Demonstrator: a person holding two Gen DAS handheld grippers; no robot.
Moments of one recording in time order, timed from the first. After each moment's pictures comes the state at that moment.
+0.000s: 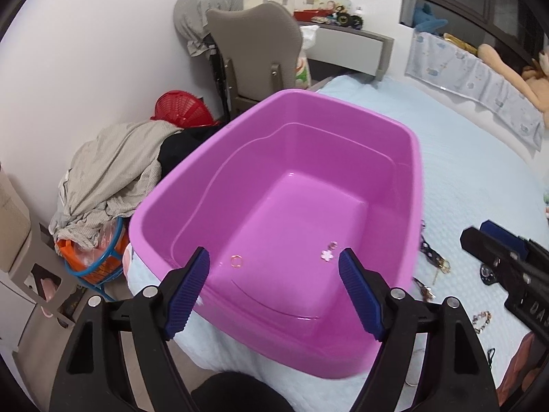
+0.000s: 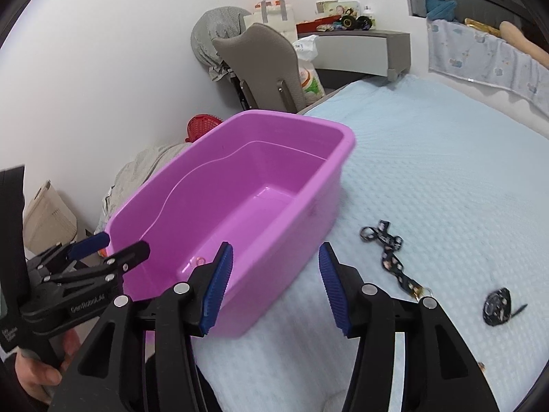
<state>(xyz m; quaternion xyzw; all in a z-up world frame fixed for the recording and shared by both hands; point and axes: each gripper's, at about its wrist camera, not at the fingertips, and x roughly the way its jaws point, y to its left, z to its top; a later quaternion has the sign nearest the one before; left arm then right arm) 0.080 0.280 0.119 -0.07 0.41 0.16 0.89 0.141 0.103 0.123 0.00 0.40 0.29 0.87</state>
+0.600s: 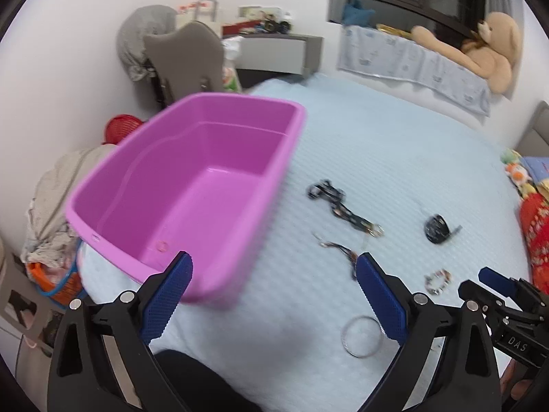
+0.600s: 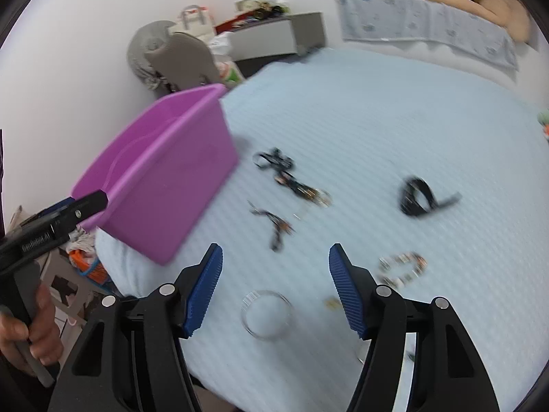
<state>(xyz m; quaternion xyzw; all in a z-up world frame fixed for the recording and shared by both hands) 0.039 0.162 0.101 -0.03 0.39 0.05 0.92 0.045 -0.072 0.067 0.06 0.43 0.17 0.89</state>
